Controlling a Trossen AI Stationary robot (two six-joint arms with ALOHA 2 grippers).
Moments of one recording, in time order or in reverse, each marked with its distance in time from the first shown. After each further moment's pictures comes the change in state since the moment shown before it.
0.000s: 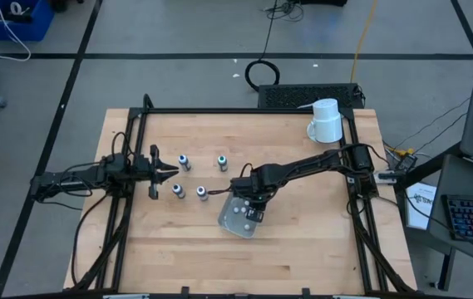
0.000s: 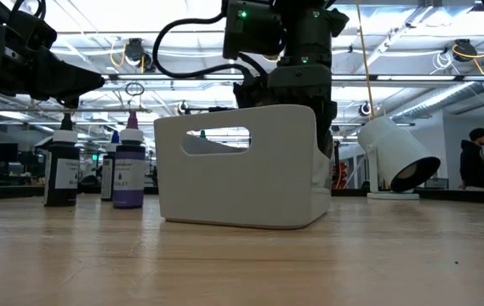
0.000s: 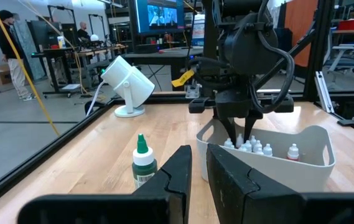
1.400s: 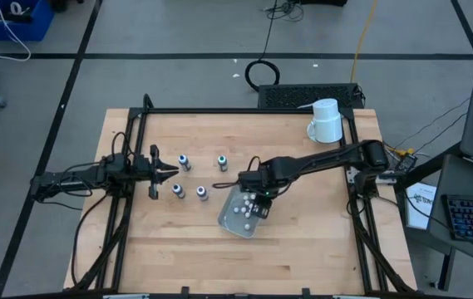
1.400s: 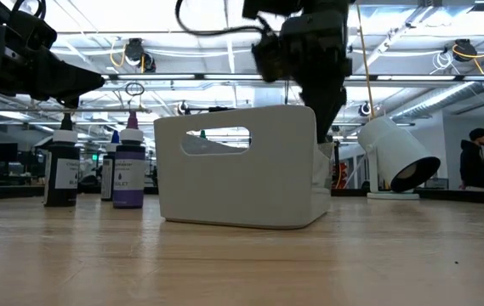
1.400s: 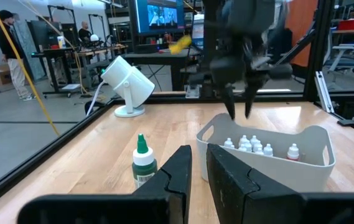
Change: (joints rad) left arm 0.000 0.000 0.000 0.000 0.000 0.000; right arm 0.001 -0.136 0.001 -0.108 0.000 0.092
